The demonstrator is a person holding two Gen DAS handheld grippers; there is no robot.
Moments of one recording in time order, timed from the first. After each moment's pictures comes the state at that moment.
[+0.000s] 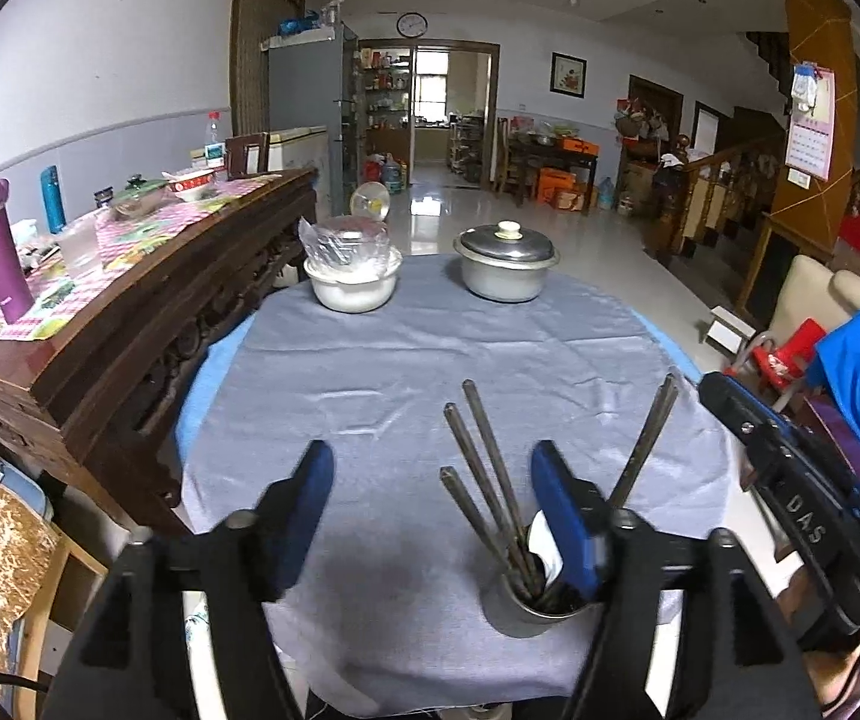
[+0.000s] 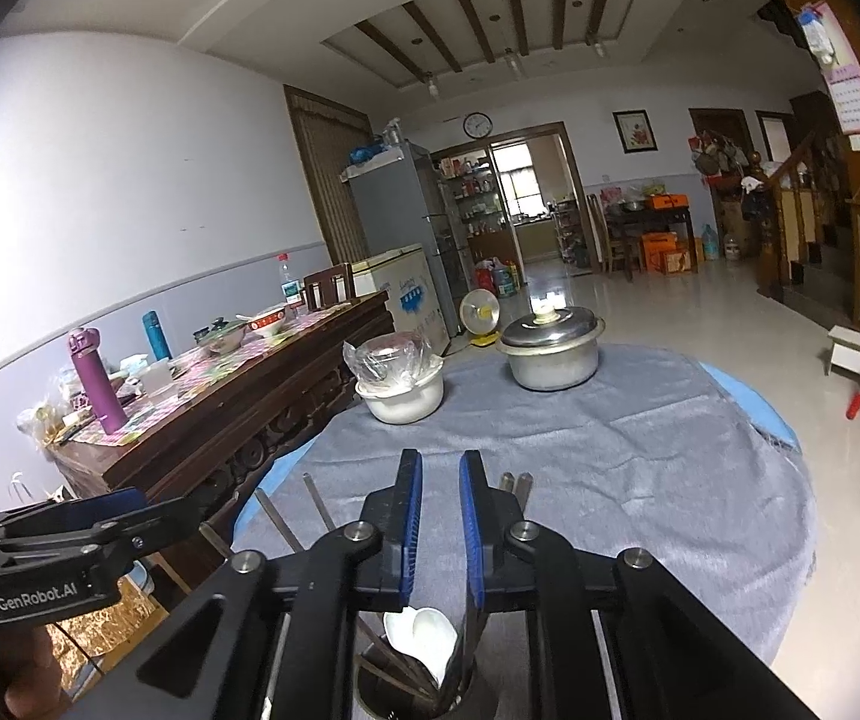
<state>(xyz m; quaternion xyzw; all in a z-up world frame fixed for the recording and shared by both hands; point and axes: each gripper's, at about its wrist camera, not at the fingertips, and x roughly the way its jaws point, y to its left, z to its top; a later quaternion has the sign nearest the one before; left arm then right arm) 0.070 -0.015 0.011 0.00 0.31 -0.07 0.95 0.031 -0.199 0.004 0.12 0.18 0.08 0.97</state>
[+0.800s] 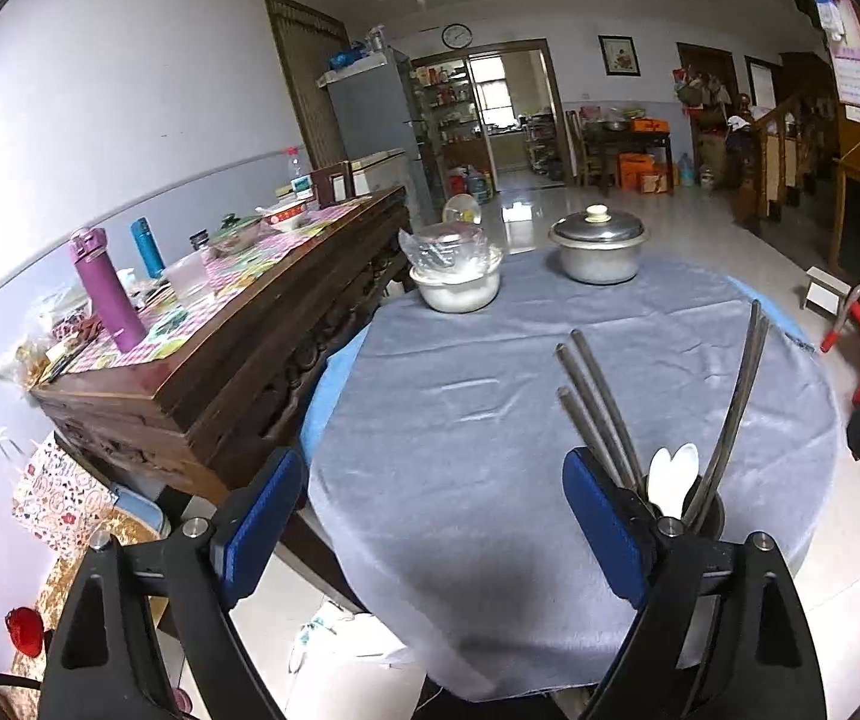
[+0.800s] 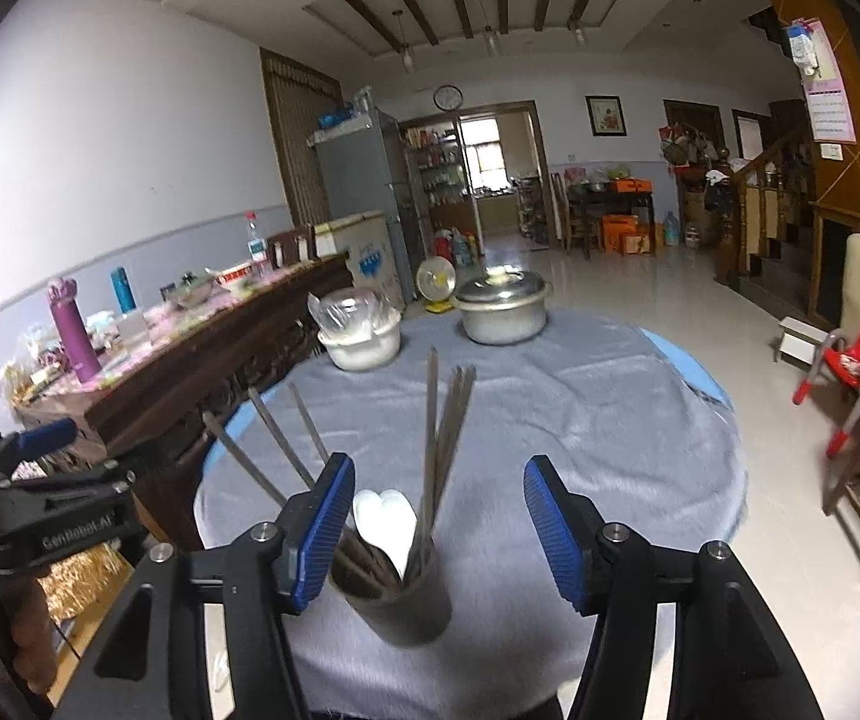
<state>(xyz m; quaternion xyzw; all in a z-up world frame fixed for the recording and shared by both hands) 0.032 -0.007 -0.003 0.10 0.29 0.05 0.95 -0.041 -0.193 -0.006 0.08 0.22 0.02 0.97</state>
